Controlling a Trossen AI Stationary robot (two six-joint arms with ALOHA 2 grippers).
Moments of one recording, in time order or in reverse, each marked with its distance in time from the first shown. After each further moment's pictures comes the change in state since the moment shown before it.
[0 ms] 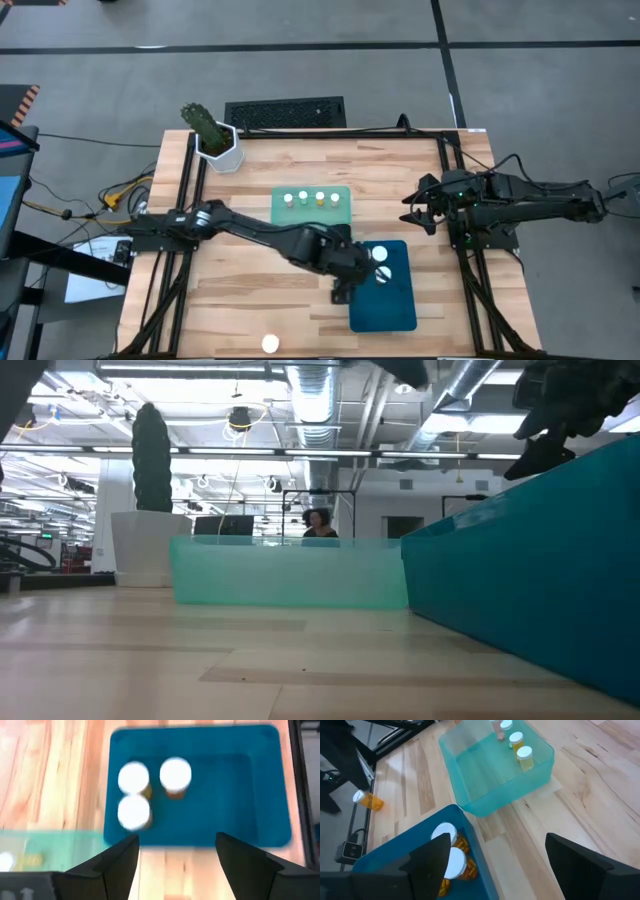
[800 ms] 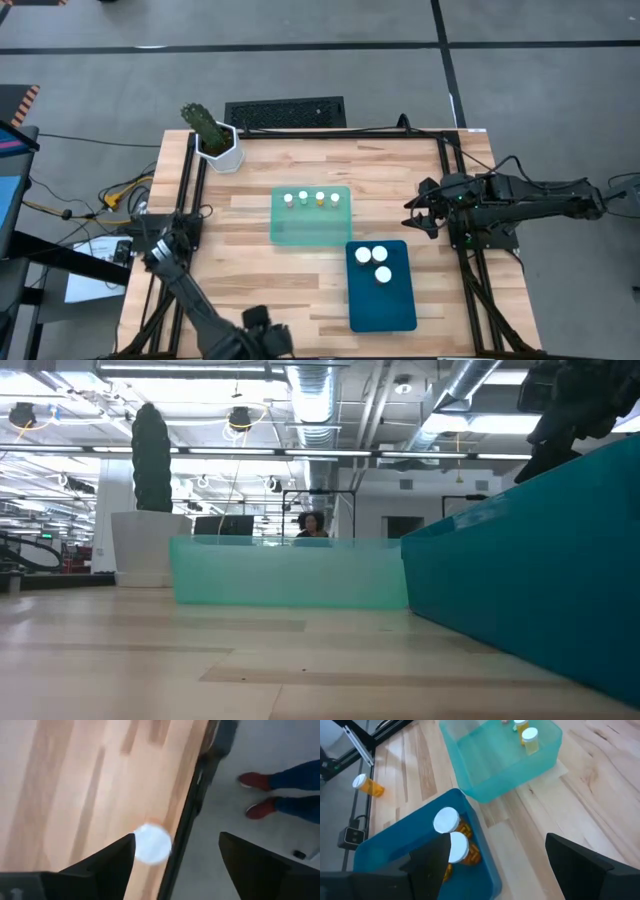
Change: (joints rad) left arm -0.522 -0.090 -0.213 -0.170 -0.008 -0.847; right arm 0.042 0.000 0.000 -0.050 -0.003 0.018
